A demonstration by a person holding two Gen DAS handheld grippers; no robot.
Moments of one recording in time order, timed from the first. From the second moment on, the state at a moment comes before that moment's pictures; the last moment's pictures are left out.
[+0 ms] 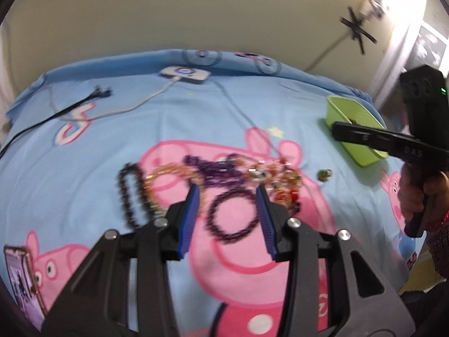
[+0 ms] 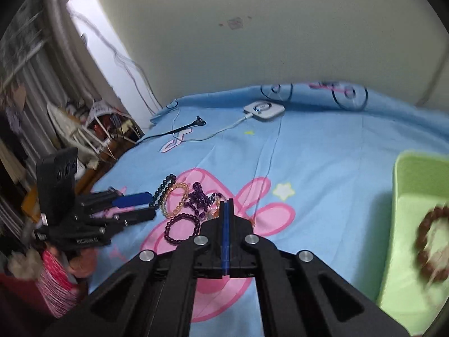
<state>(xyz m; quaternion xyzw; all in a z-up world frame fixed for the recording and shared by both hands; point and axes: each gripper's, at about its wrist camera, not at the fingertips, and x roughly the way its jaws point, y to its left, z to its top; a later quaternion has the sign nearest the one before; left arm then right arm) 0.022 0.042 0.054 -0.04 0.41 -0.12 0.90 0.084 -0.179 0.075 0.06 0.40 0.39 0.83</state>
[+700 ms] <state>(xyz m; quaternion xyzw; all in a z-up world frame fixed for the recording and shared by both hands) 0.025 0.027 0.011 0.01 0.46 -0.09 0.88 0.022 -0.137 0.015 -0.11 0.44 0.45 0.77</state>
